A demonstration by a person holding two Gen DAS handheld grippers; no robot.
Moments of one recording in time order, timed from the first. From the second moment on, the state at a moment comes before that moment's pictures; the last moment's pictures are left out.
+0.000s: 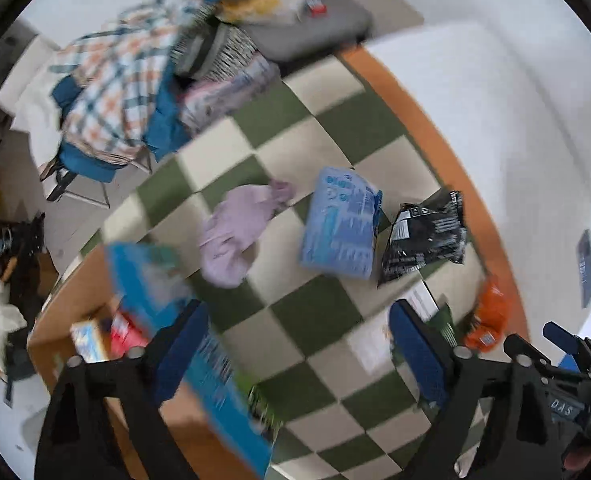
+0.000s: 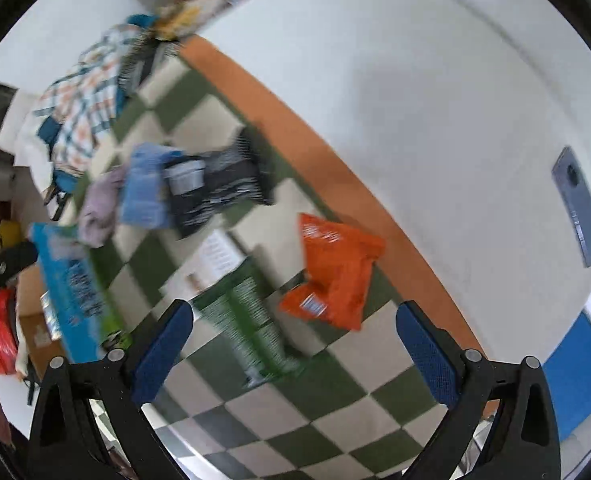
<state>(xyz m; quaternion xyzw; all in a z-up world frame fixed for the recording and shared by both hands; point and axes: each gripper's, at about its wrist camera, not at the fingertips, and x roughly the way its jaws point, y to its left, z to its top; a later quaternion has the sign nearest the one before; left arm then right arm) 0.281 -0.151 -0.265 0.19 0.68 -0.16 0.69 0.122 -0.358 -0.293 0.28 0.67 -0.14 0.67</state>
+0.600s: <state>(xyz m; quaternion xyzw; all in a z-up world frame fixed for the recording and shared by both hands) 0.325 -0.207 -0.390 0.24 0.74 -0.13 0.62 0.124 -0.381 -0.407 0.31 0.72 -0.16 0.60</state>
